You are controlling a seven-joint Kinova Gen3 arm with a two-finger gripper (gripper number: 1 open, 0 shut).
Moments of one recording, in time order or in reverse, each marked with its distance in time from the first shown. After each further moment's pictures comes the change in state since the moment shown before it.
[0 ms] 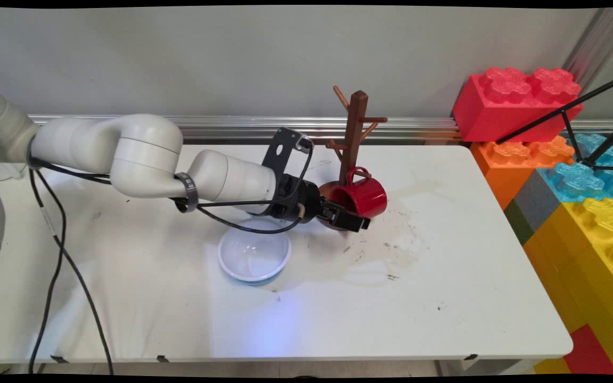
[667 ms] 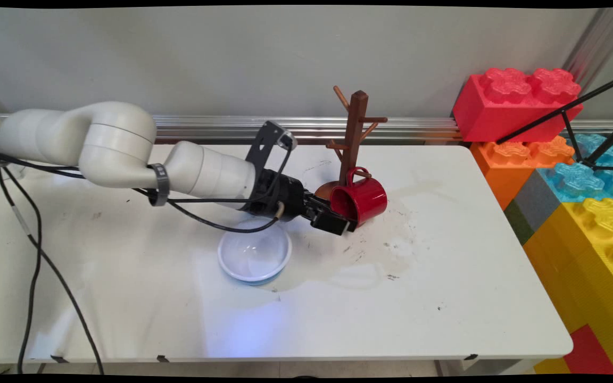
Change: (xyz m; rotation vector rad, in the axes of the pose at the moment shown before) arm -0.001 -0.007 -0.031 -0.046 -0.019 0.092
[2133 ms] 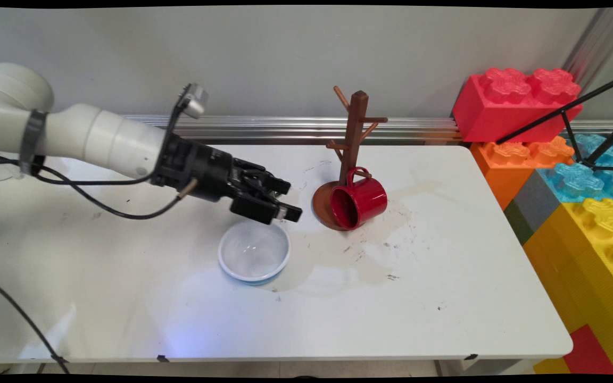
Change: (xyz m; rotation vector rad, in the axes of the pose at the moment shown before) arm -0.006 -0.028 -0.120 -0.196 0.047 0.159
